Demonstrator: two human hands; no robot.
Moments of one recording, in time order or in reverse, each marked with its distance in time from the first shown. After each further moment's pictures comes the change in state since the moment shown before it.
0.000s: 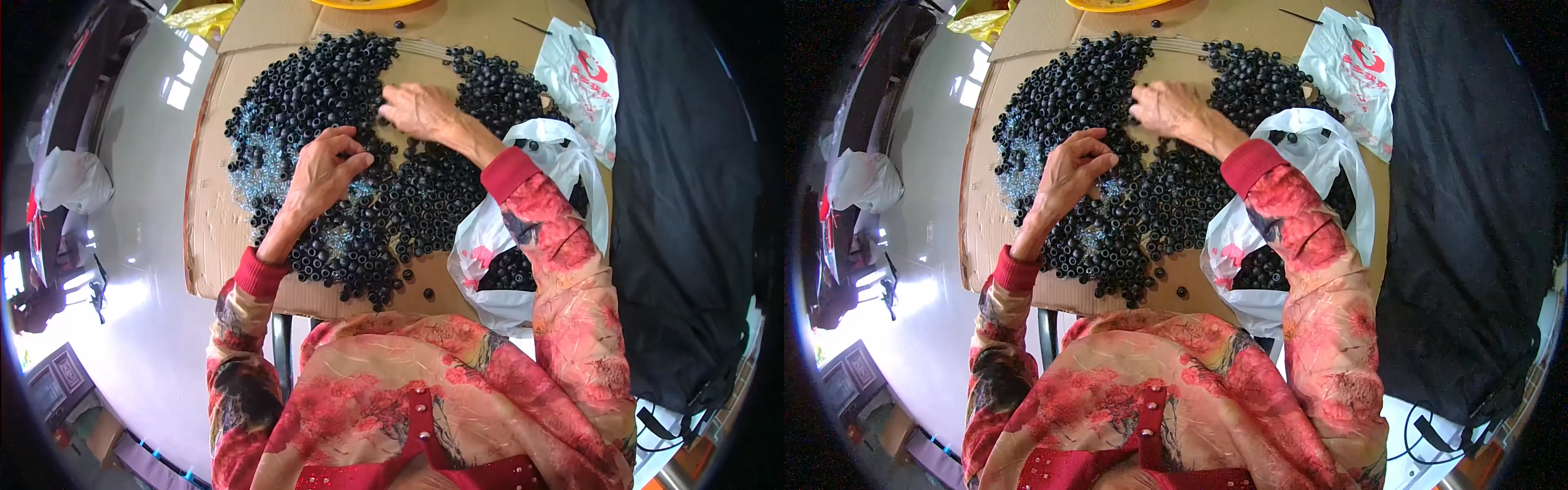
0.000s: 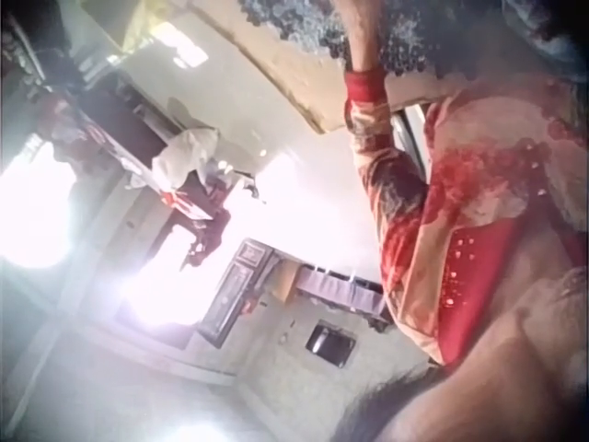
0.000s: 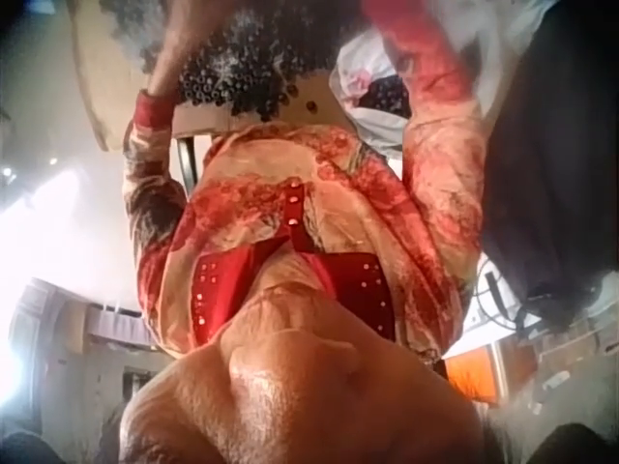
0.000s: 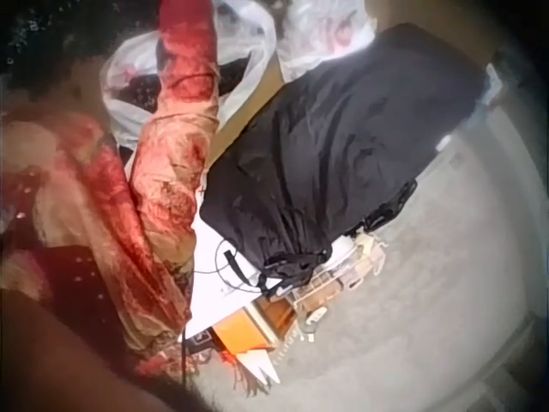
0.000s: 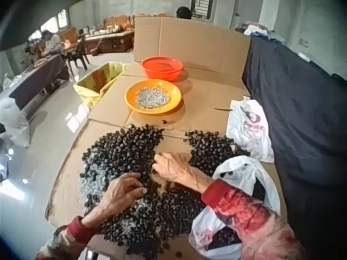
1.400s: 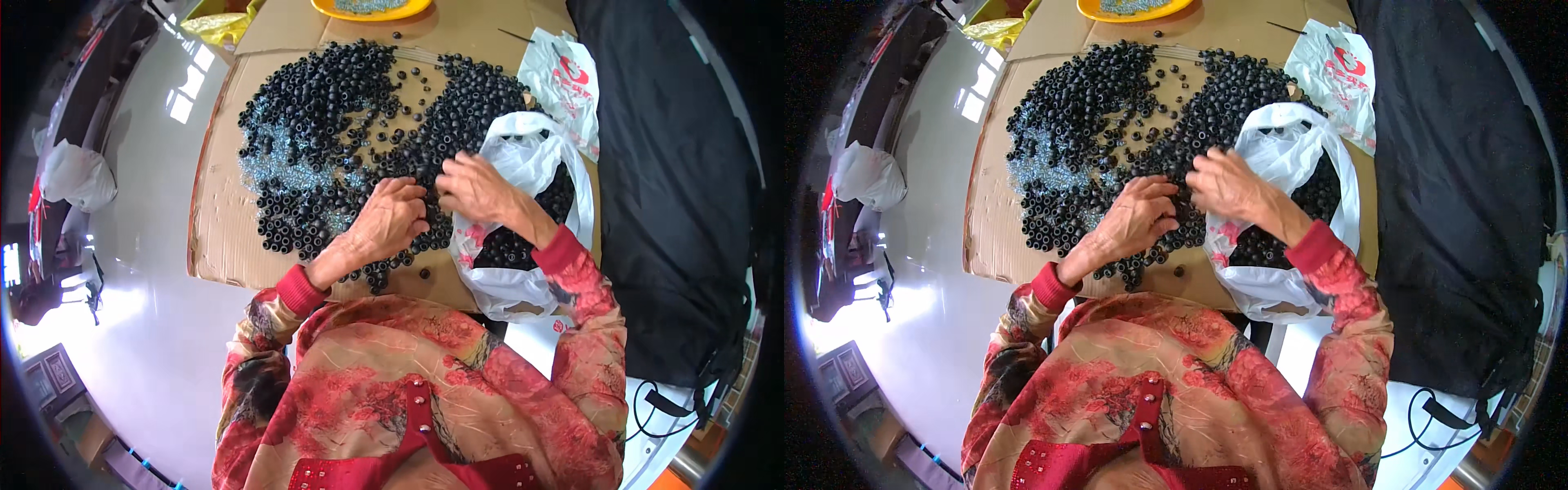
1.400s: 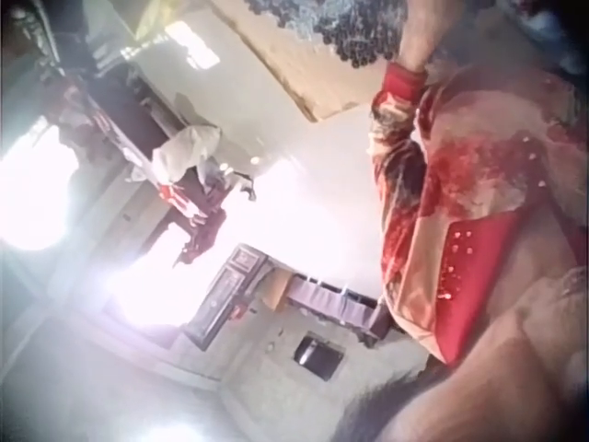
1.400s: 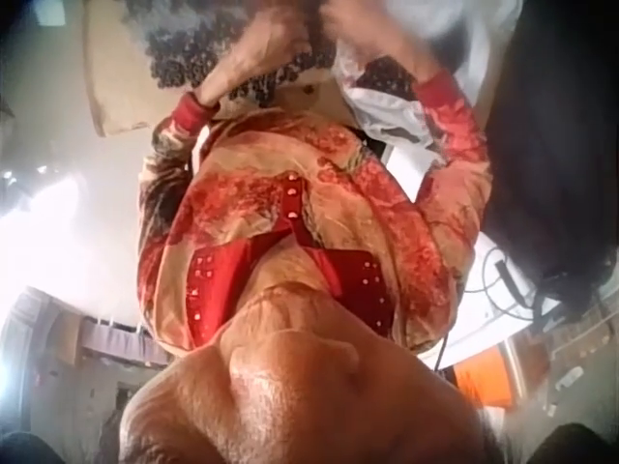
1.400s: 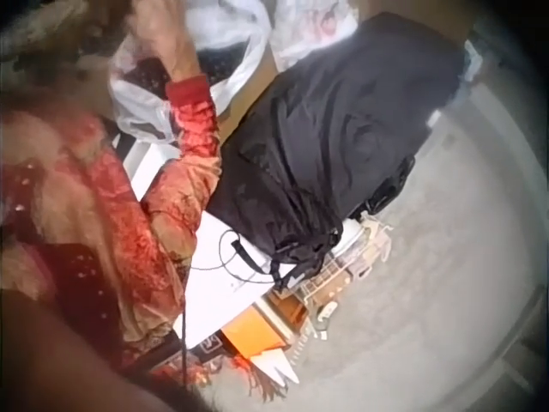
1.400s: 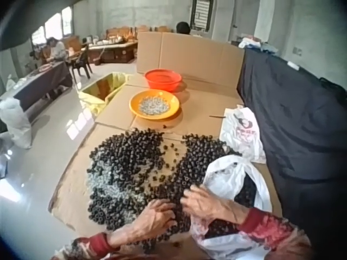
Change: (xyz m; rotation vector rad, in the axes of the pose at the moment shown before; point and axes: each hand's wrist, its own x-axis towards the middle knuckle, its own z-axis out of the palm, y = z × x) left_hand -0.150 0.031 0.080 0.483 -0.208 0.572; right_hand -0.200 -0.114 -0.059 0.045 -0.092 -0.101
